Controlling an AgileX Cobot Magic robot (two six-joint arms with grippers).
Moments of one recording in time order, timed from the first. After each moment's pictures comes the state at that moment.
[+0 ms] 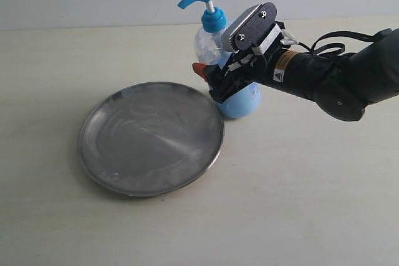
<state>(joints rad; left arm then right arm) -0.12 0.16 -0.11 -0.02 0.34 -0.11 0.39 1.98 -0.85 -0.47 -0.79 -0.03</state>
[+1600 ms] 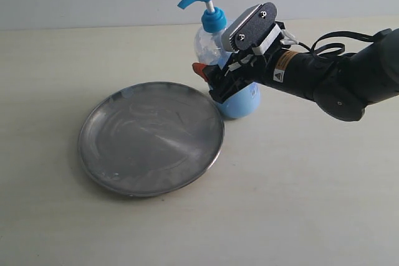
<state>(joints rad) -0.13 0.64 -0.67 0.00 0.34 -0.11 0.39 1.98 -0.85 -0.47 -0.79 -0.03</state>
